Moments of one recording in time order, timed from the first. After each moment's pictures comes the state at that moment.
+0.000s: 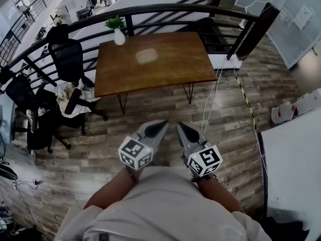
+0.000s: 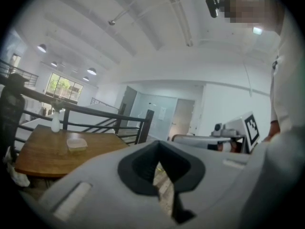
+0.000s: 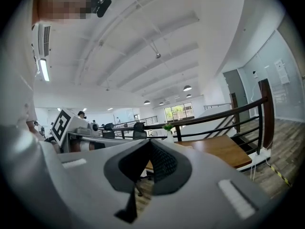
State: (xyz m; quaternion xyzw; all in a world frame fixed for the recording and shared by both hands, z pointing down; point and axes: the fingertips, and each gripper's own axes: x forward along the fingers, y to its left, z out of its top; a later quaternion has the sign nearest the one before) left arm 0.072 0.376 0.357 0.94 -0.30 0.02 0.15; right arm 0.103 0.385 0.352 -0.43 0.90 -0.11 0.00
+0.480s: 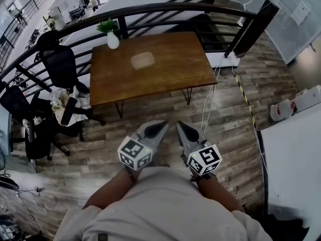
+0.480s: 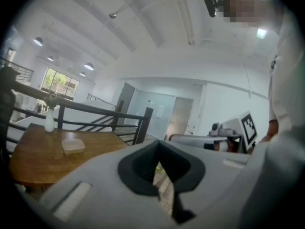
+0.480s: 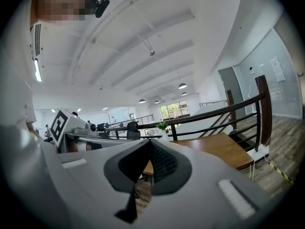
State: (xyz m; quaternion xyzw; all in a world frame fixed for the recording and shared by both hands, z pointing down) left arm 0.070 0.285 0.370 0.95 -0.27 0.03 0.16; right arm 0.101 0.289 0.366 -0.45 0.88 -0.13 0.00
